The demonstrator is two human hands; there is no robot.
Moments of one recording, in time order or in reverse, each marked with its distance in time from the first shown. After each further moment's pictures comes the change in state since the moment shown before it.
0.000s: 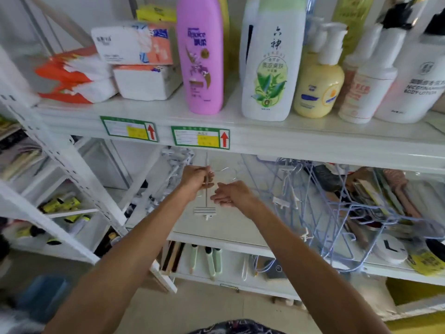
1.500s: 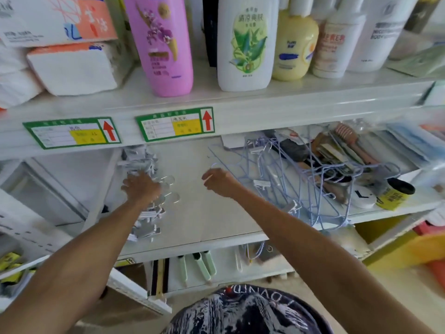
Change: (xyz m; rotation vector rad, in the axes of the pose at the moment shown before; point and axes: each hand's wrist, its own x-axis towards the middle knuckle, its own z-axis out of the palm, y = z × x) left_hand 0.127 -0.046 -0.074 1.384 0.253 0.111; right_hand 0.053 0.020 -0.022 -0.539 0.257 -0.211
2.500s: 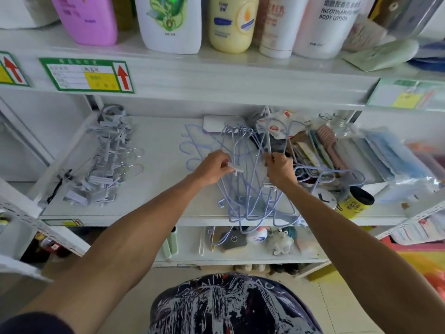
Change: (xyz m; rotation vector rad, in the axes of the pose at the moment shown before) left_hand -0.160 0.233 0.053 -0.511 -0.099 0.851; right_hand -0.083 0.146 -0.204 -0.259 0.472 0.069
